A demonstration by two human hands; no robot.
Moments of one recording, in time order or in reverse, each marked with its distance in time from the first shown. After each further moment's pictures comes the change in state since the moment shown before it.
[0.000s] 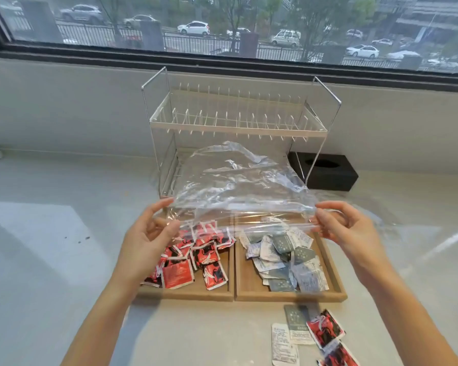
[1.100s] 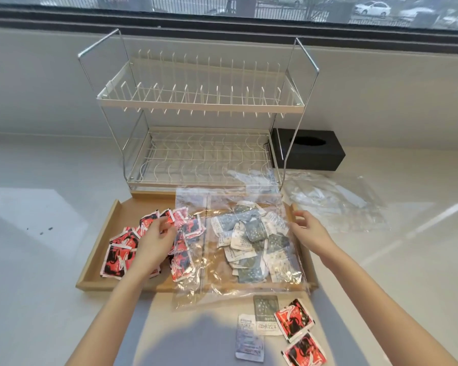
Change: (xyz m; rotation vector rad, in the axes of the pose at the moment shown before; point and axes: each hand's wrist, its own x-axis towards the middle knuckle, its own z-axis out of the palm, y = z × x) left_hand 0.026 -0.068 0.084 0.417 -0.081 -0.437; right_hand 0.063 0.108 -0.035 -0.434 -0.158 0.398
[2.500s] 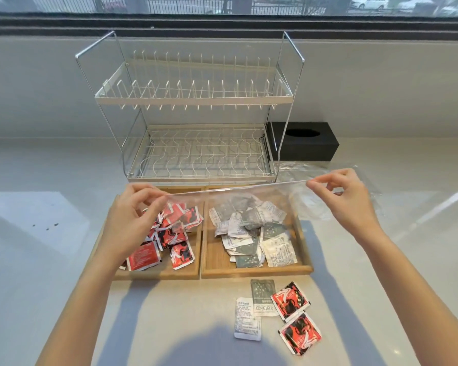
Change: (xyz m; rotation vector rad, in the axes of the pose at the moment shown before) left_hand -0.050 0.050 -0.047 0.055 0.155 0.494; right_hand -0.050 -0.032 -0.059 0.012 0.368 -0.472
